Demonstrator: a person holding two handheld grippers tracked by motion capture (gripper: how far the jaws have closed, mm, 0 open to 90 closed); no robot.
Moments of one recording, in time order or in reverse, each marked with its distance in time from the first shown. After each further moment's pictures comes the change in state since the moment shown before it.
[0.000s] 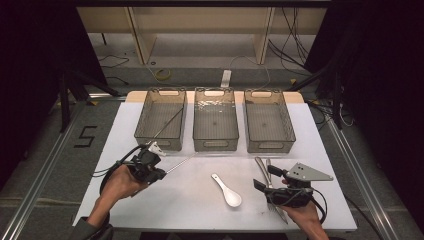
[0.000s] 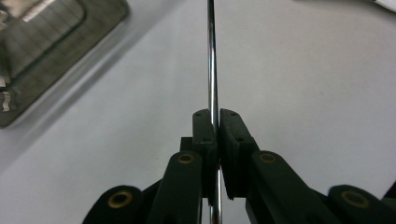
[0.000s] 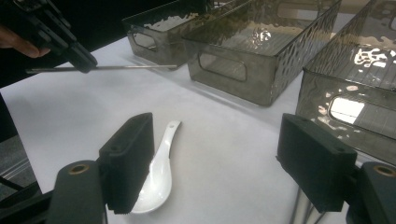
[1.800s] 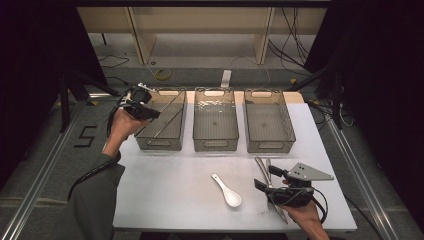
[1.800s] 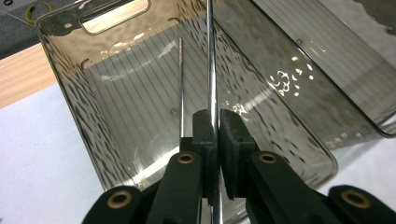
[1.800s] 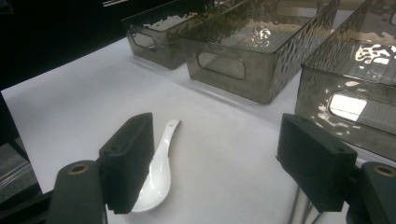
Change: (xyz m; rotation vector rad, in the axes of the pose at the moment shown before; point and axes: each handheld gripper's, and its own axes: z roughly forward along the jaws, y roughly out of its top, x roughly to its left) left arm 0.130 0.099 0.001 -0.179 0.146 -0.219; right arm -0.003 -0.002 0.000 0.001 0.007 0.017
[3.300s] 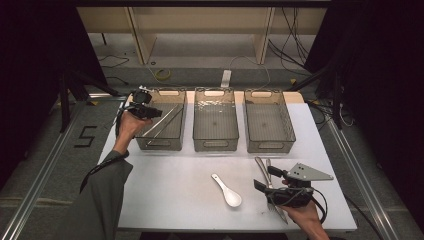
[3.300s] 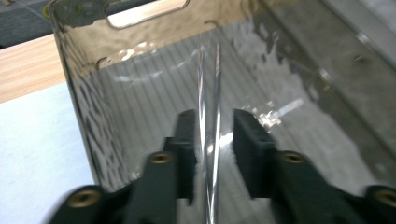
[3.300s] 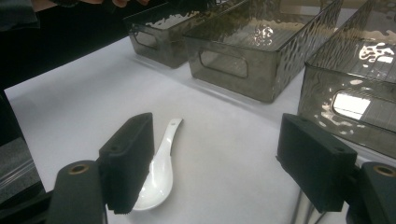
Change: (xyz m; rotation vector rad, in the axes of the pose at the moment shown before) left arm 0.028 -0.008 0.044 -0.091 0.032 -0.095; right arm 0.000 -0.001 0.000 0.005 0.008 0.003
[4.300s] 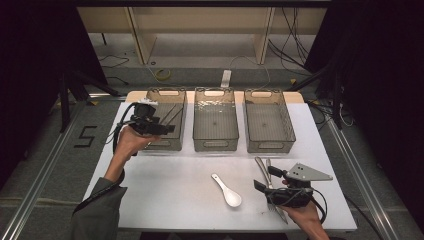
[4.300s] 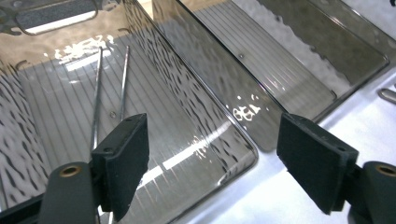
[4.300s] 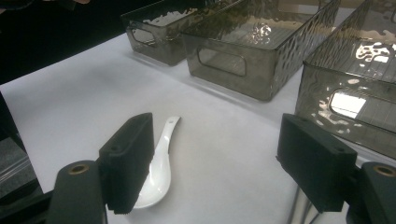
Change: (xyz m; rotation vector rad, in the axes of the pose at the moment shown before) left arm -0.062 -0.030 -0.054 -0.039 -0.150 0.059; right arm 0.001 0.001 0.000 0.013 -0.013 -0.013
